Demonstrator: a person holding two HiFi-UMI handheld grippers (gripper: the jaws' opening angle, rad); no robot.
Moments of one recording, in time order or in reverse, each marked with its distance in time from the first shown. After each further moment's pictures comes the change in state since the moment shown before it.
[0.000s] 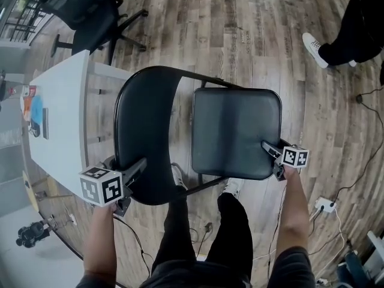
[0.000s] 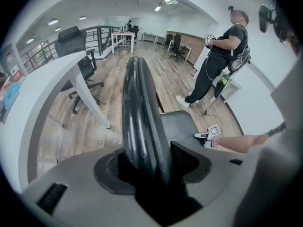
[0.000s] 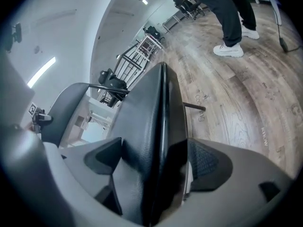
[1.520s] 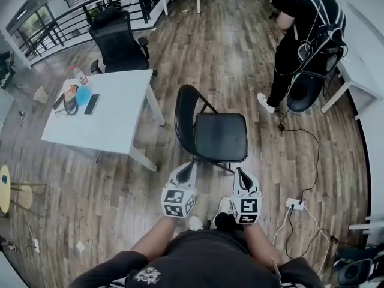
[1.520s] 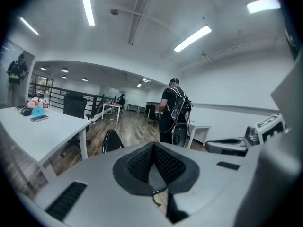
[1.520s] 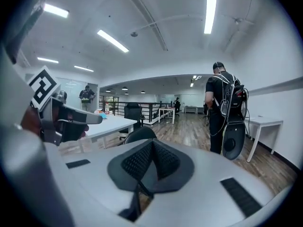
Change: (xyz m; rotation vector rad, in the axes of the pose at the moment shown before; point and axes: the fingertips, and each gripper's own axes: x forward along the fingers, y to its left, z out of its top) left arm -0.362 -0.209 -0.242 0.127 -0.883 -0.153; right arm -0.403 0.616 -0.225 -0.810 -0.695 -0.411
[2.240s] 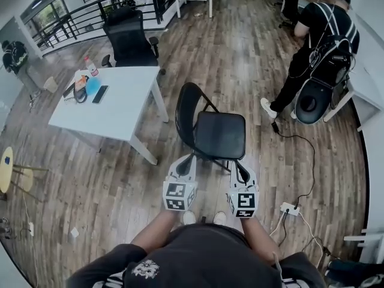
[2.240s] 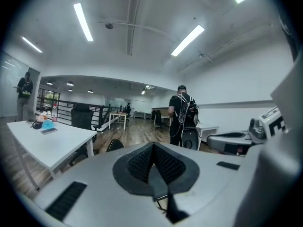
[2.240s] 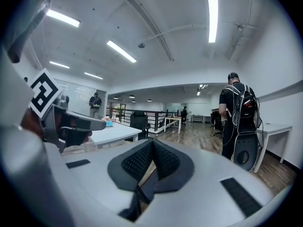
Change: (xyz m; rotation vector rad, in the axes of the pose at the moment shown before) left arm -0.029 -0.055 0.022 0.061 -0.090 0.107; right arm -0.047 -0.016 0.037 -0.042 -0.121 0.079
